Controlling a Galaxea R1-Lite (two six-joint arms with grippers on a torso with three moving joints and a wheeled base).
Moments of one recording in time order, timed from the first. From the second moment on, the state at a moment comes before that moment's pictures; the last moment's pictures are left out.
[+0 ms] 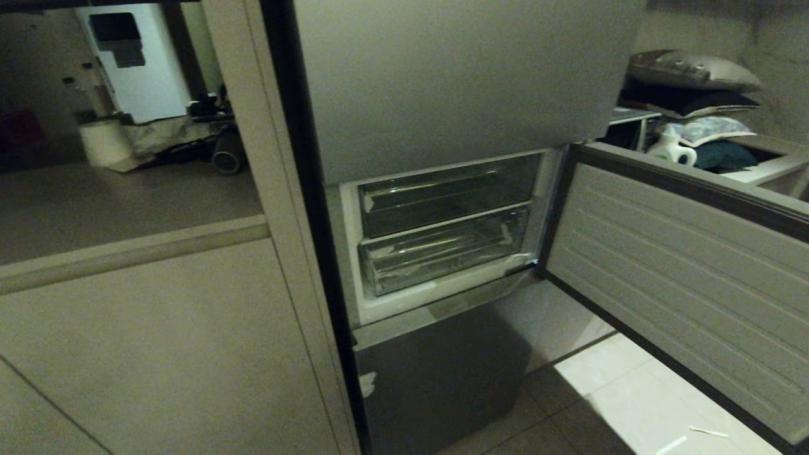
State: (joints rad) left arm 0.00 0.00 0.00 0.00 0.00 0.00; right arm -0.01 0.00 0.00 -0.08 0.00 -0.04
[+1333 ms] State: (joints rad) left arm 0.00 0.00 0.00 0.00 0.00 0.00; right arm -0.09 0.30 -0.12 -0.15 -0.08 0.12
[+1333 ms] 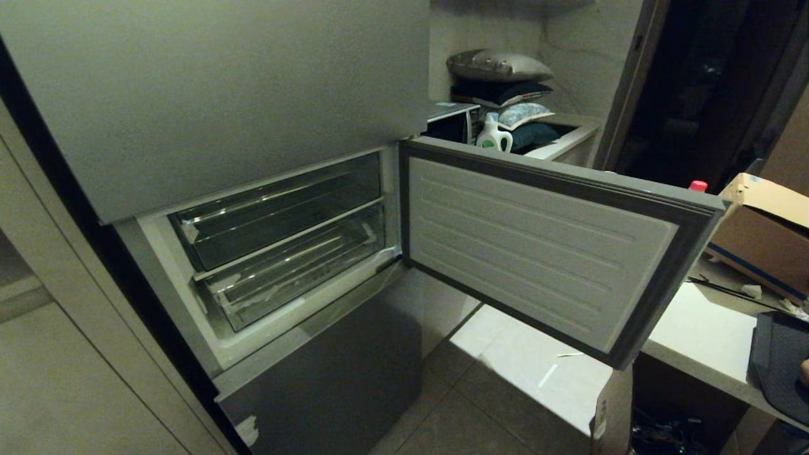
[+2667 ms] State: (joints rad) left arm 0.00 0.00 0.00 0.00 0.00 0.00; right arm -0.39 1.45 -0.66 -0.49 0.21 0.19
